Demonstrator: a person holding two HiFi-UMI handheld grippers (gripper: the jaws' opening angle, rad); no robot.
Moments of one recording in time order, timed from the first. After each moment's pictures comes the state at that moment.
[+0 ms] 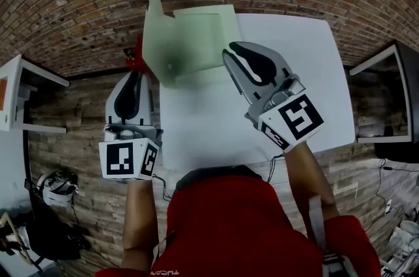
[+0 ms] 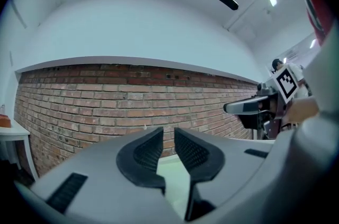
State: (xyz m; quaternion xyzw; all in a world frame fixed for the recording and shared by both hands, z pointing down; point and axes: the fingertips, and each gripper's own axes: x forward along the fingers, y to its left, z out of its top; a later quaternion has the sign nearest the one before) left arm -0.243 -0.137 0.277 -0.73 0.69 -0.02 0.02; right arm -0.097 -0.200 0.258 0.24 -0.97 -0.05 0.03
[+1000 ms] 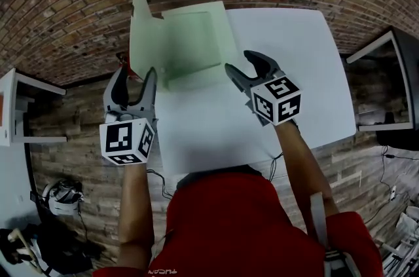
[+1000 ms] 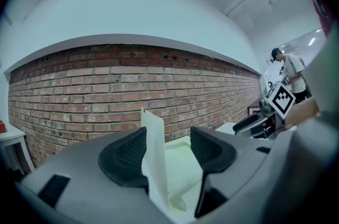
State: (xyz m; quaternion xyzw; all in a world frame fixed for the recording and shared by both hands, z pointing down) left arm -0.252 -0.192 0.327 -0.74 0.67 -0.09 -0.01; right arm -0.053 -0.268 0.416 0.32 -0.93 0.12 0.16
